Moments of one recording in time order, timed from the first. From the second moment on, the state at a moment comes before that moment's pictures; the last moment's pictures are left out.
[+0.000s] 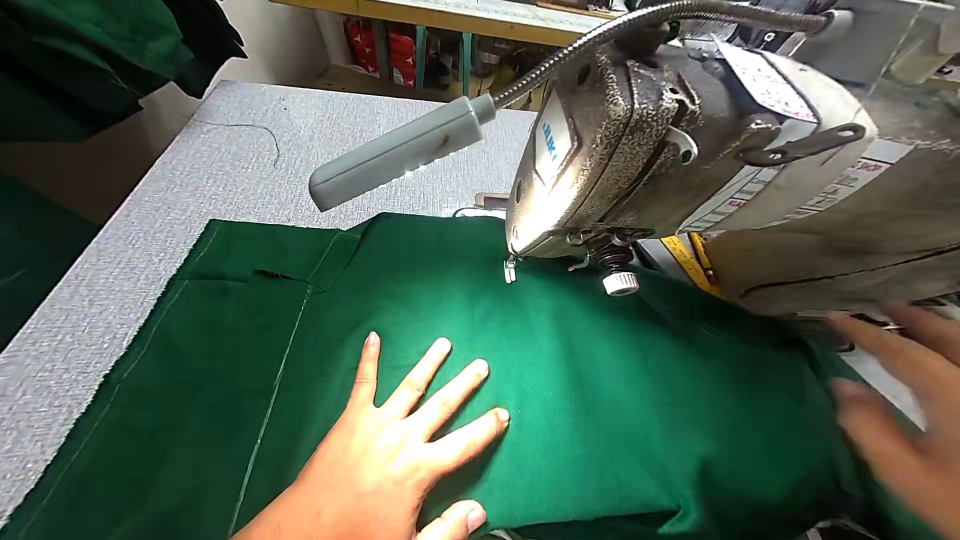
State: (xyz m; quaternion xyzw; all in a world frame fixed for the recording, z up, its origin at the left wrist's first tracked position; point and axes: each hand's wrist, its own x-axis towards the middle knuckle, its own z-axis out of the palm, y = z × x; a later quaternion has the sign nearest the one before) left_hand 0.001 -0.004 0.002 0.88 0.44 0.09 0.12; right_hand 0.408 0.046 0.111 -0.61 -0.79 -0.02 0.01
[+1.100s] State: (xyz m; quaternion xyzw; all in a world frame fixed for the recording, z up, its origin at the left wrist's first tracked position) left_hand -0.020 0.055 -0.005 0.87 0.49 0.08 0.06; right_hand 0.291 0.073 0.006 -0.40 -0.92 0.05 -0.01
